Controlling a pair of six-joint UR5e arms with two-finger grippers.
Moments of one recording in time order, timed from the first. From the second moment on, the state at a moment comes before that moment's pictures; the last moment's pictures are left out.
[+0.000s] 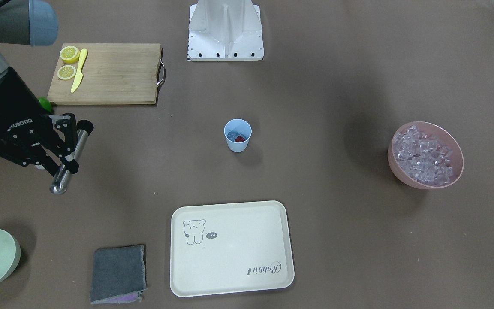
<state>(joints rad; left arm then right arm) -1.50 -1.63 -1.70 -1.90 -2.36 -0.08 1.06 -1.05 1.86 -1.33 2.08 0.80</state>
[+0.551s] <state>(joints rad) -1.50 -1.63 -1.64 -1.90 -2.36 -0.09 0.89 -1.05 1.90 -1.03 1.83 0.94</state>
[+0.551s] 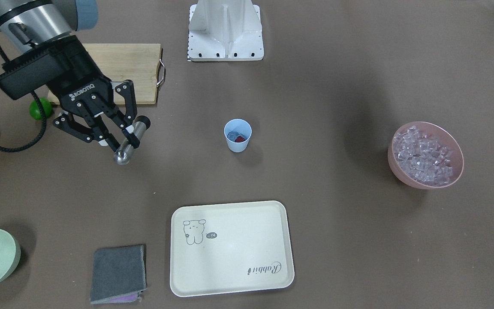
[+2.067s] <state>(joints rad) -1.50 -1.71 -1.52 -1.90 -2.37 -0.12 0.29 -1.01 1.85 -0.80 0.82 0.90</state>
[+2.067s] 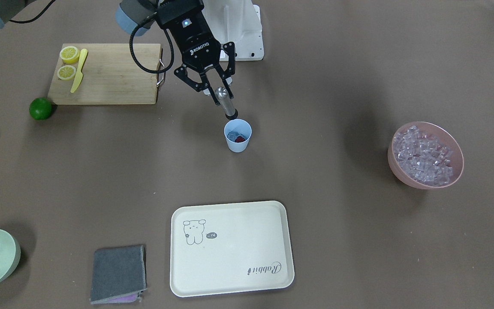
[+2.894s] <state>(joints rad) -1.49 -1.71 -1.53 -1.91 -2.37 -0.12 0.25 -0.98 1.78 -0.80 0.72 0.85</state>
